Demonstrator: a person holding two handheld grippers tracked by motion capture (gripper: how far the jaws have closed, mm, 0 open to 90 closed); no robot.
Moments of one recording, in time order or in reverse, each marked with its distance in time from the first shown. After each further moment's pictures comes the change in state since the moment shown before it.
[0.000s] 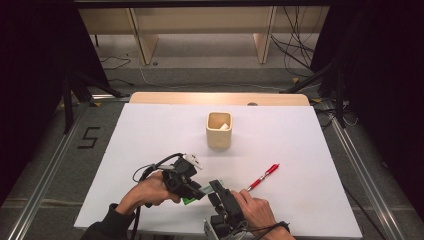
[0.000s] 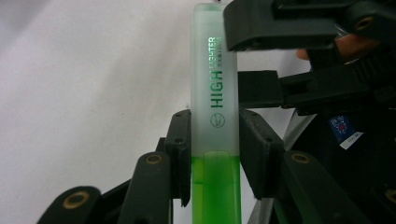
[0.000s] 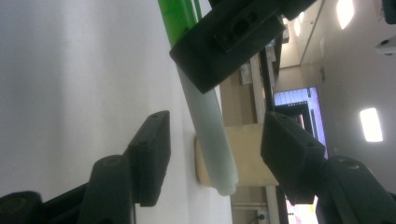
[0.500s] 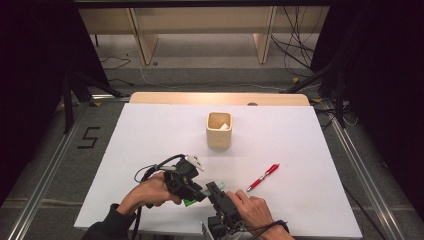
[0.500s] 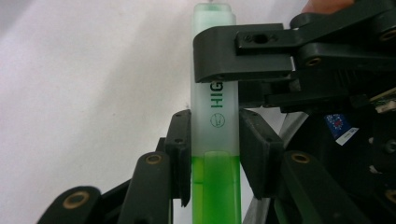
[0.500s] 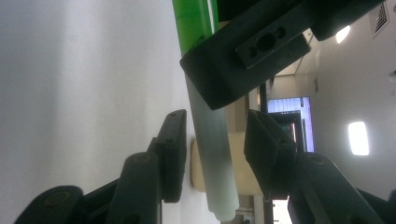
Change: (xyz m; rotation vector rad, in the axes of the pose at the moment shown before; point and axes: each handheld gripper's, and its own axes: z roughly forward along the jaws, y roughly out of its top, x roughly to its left) left arm -0.003 0.001 0.003 0.020 -0.018 0.013; right arm 0.007 0.003 0.005 0.006 -0.005 -0.069
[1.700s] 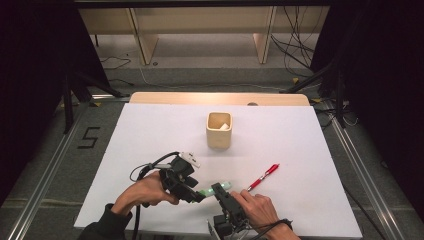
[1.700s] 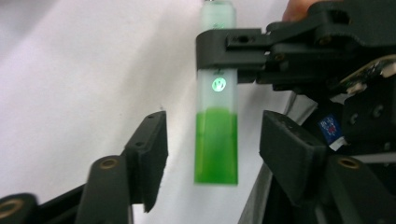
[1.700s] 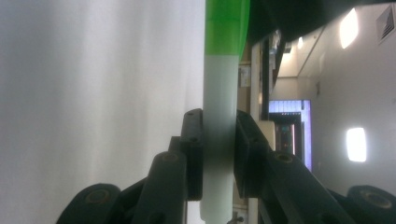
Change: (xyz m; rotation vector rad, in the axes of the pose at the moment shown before) left arm 0.004 -0.004 -0.015 -0.059 0.011 -0.028; right arm 0.001 -0.017 0.000 0.011 0.015 -0.057
